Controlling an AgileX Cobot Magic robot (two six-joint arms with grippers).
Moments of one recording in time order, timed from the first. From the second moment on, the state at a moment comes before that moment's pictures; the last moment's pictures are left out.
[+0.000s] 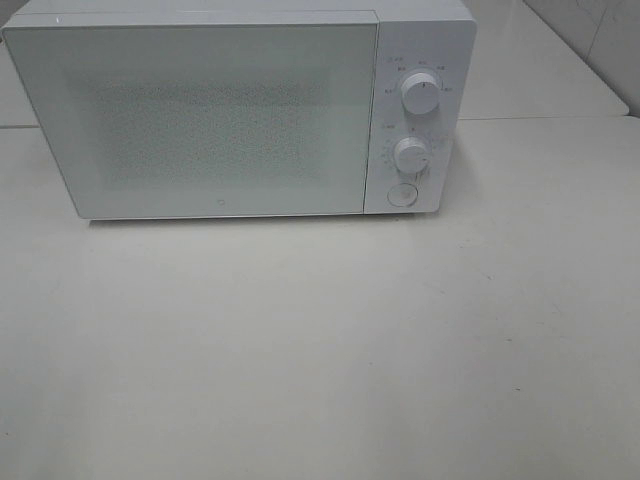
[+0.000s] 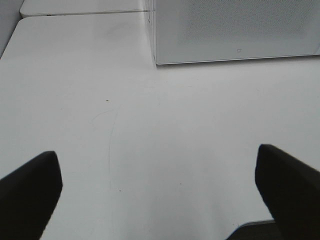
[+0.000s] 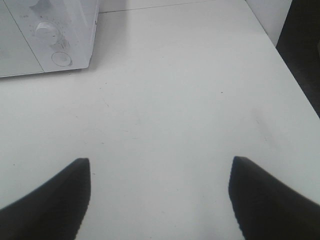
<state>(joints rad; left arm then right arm) -0.04 0.00 -0.50 -0.08 1.05 0.06 0.04 0.00 -0.51 -0.09 1.05 0.16</state>
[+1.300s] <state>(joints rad) -0.04 0.00 -0.50 -0.08 1.05 0.06 0.04 0.44 -0.54 -0.09 0.53 0.16</state>
